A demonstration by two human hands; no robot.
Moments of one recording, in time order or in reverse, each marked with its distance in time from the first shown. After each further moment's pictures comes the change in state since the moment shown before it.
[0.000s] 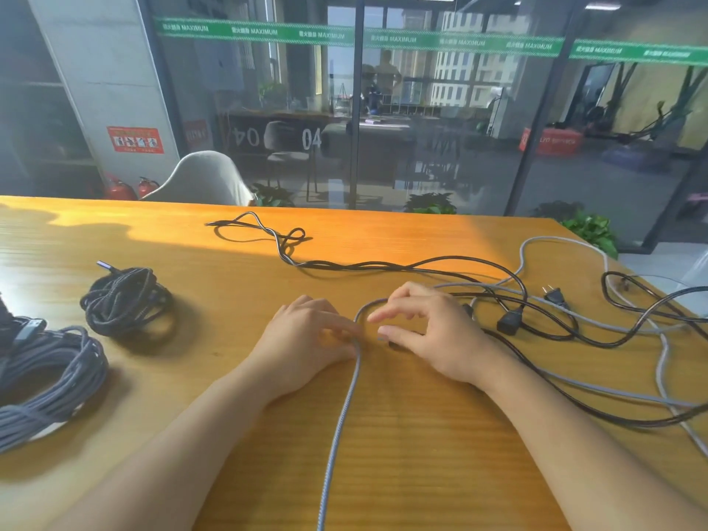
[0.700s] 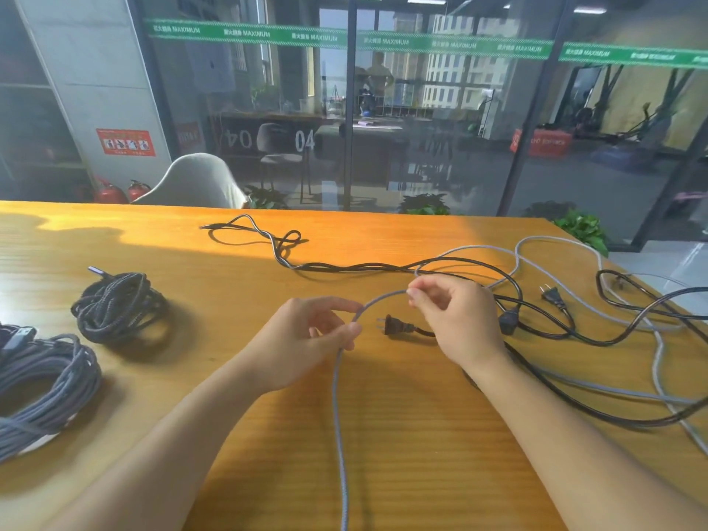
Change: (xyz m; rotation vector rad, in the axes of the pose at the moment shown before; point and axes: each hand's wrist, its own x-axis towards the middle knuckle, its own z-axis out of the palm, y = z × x) left_hand -0.002 0.008 -0.014 -0.491 -0.066 -0.044; right_hand 0.001 0.008 -0.002 -0.074 0.472 0.189
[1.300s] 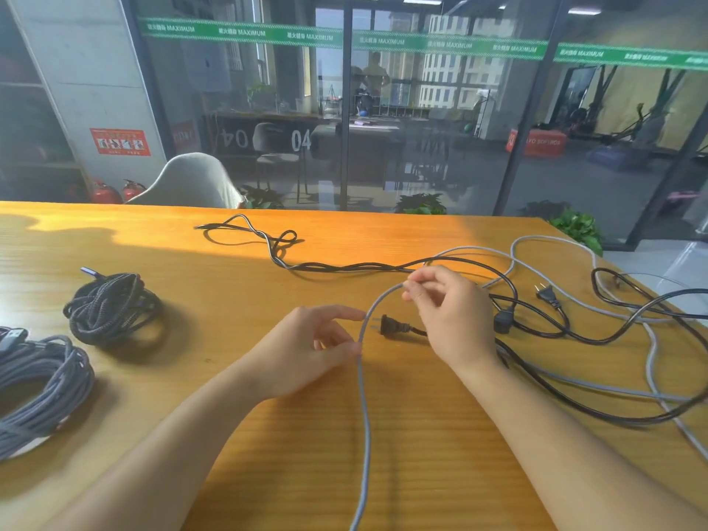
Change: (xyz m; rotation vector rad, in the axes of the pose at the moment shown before) left_hand -0.003 0.006 0.007 0.044 -0.099 -0.038; right_hand -0.001 -0.008 0.005 -0.059 0.116 -0.037
